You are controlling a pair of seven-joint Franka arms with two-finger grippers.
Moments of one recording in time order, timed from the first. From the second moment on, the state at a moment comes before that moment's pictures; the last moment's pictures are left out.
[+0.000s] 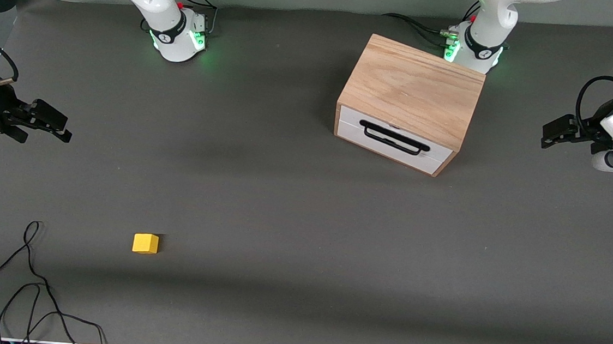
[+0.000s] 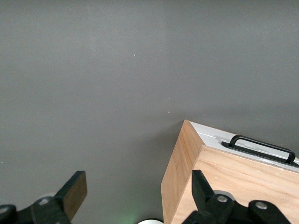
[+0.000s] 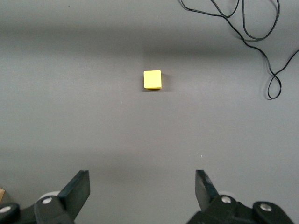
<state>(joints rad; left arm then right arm) -0.01 -0.01 -0.05 -1.64 -0.01 1.54 0.00 -0.14 0.00 0.14 -1.65 0.07 1.75 -0.02</state>
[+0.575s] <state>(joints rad) -0.01 -0.01 -0.05 -1.64 -0.01 1.54 0.00 -0.14 0.01 0.14 -1.65 0.07 1.75 -0.02</state>
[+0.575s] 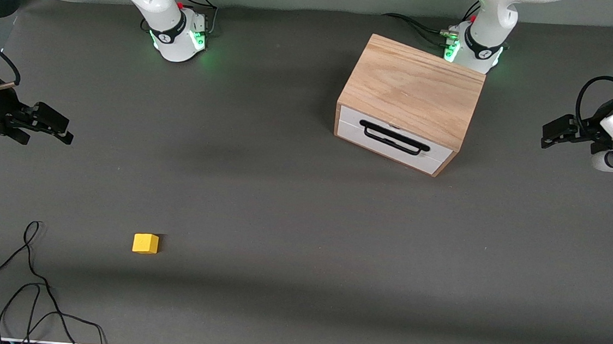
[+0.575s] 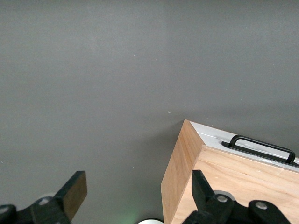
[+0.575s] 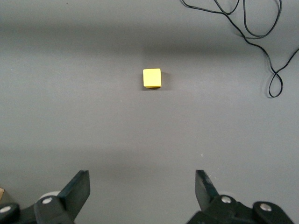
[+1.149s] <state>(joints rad) -0.01 -0.01 -0.06 -1.64 -0.01 1.53 -0.06 -0.14 0.01 0.12 -1.65 0.07 1.76 -0.02</state>
